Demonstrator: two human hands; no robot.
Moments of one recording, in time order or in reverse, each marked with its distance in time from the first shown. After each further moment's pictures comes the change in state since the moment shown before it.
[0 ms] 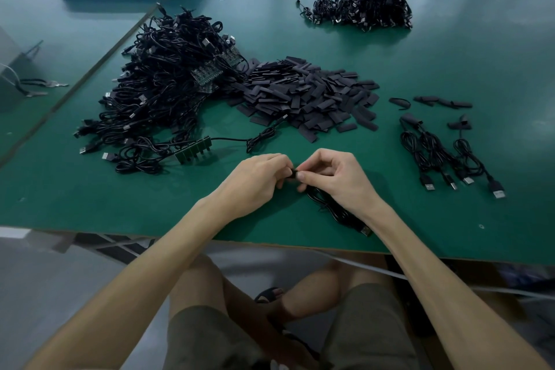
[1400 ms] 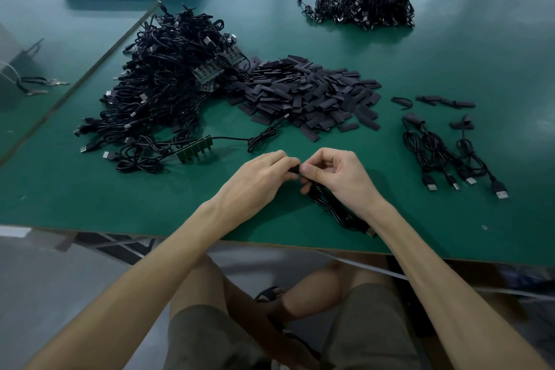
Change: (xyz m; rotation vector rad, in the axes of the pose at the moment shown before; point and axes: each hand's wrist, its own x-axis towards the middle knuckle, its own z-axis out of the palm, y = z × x) left_hand -0.008 0.017 -0.005 0.072 0.171 0.197; right_hand 0.004 0.003 -0.001 0.073 0.002 0.035
